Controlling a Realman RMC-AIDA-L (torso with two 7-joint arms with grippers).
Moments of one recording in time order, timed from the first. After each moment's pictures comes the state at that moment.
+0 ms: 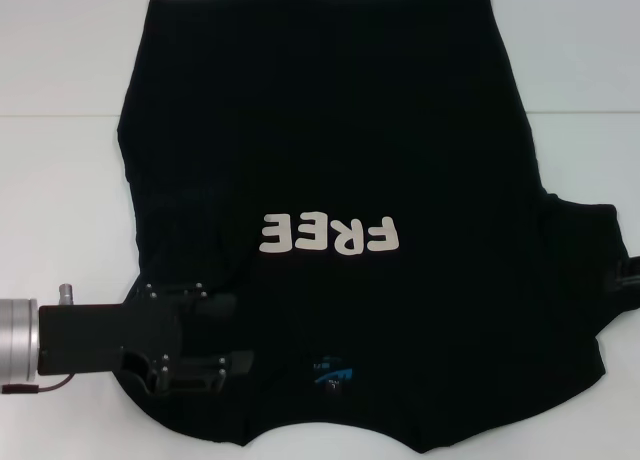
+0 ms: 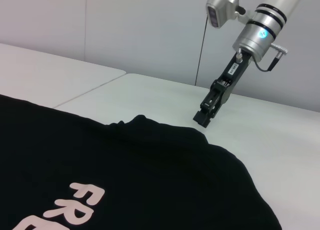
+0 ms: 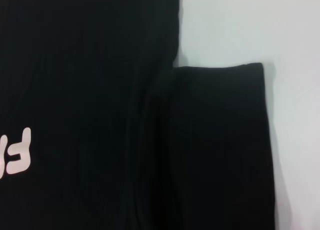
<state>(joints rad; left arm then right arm) -0.44 -2.05 0.77 0.70 2.02 1.63 -1.23 0.68 1.97 -0.56 -0.82 -2.74 -1.42 2.62</state>
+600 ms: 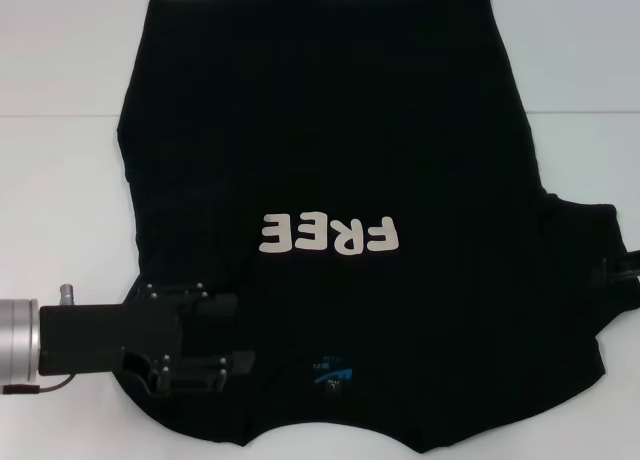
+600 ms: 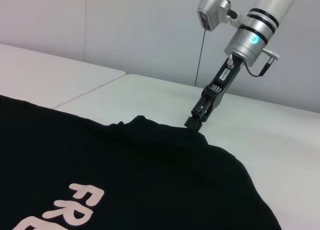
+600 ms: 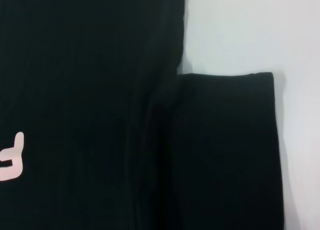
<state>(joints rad) -0.44 -2.06 0.77 0.70 2.02 1.63 -1.23 0.70 1.96 -0.60 -0.77 -2.74 -1.35 2.62</state>
